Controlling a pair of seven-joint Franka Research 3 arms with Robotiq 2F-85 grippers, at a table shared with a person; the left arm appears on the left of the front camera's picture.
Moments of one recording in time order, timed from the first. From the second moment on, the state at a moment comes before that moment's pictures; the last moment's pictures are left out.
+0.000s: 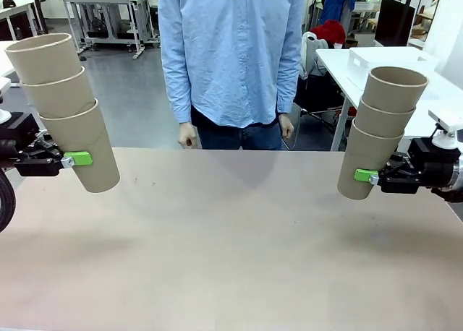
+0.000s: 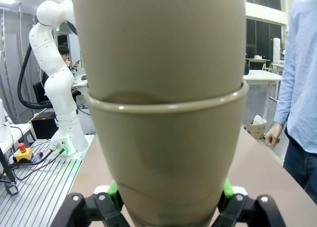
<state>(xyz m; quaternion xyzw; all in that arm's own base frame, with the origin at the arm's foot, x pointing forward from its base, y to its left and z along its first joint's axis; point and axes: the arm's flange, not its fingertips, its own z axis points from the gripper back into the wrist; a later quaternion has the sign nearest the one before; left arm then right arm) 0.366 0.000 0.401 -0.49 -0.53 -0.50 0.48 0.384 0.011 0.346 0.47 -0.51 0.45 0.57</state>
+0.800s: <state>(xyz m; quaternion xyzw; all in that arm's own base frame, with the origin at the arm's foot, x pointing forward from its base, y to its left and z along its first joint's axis) 0.366 0.000 0.401 -0.49 -0.53 -0.50 0.48 0.384 0.011 0.346 0.47 -0.51 0.45 0.57</state>
